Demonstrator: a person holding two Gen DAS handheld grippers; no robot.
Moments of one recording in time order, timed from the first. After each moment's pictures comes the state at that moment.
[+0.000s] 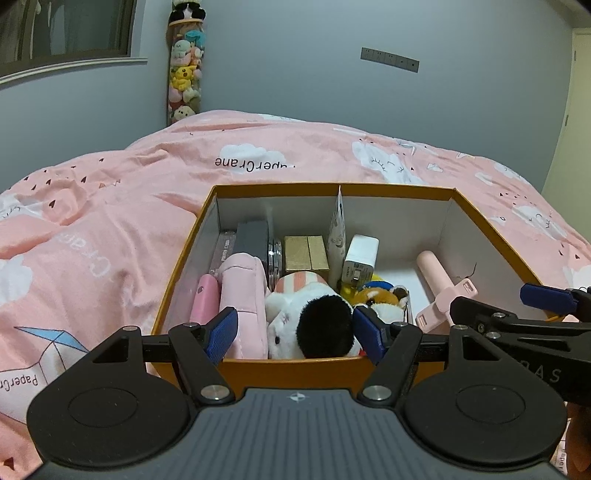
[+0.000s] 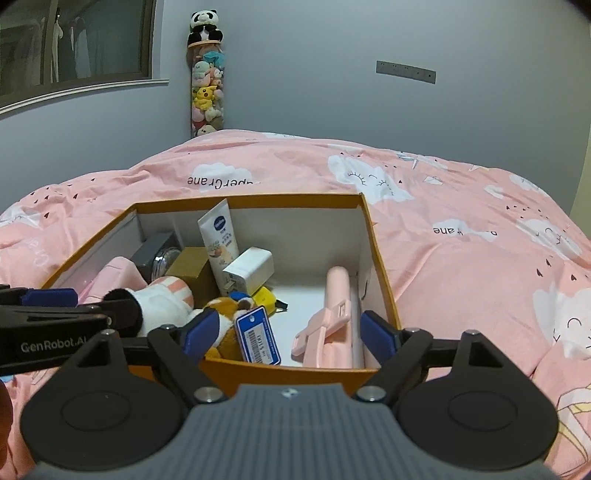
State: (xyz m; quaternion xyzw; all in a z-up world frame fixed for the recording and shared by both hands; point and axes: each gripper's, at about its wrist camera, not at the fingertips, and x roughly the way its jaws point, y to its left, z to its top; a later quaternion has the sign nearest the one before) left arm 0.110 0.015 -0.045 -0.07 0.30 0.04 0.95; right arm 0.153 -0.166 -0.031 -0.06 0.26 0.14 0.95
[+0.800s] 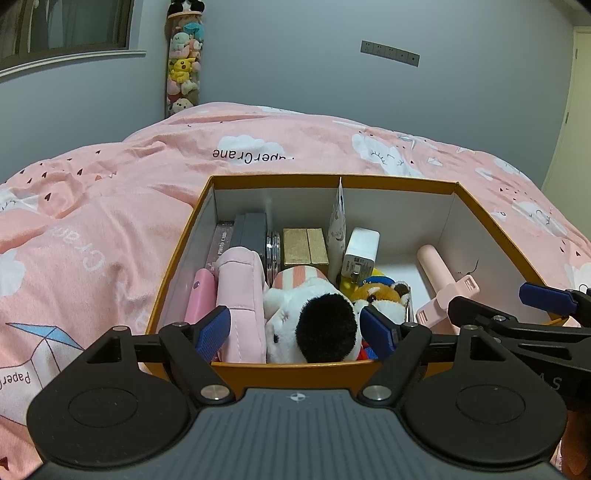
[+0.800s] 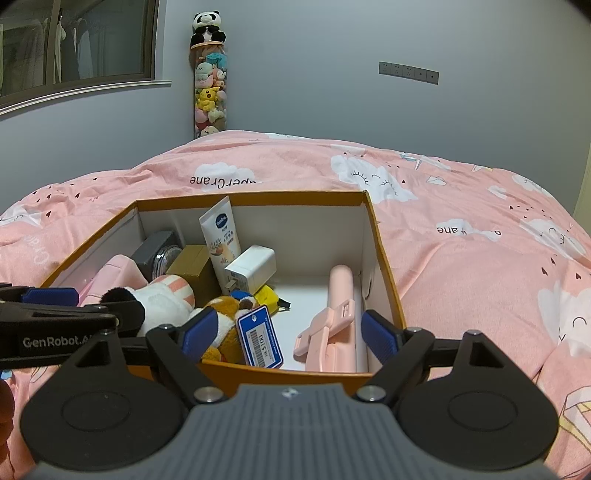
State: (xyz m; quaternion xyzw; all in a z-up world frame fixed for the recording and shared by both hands) left arm 0.116 0.018 -0.049 -0.07 0.32 0.03 0.95; right arm 0.154 -0.166 -0.034 -0.06 0.26 0.15 0.95
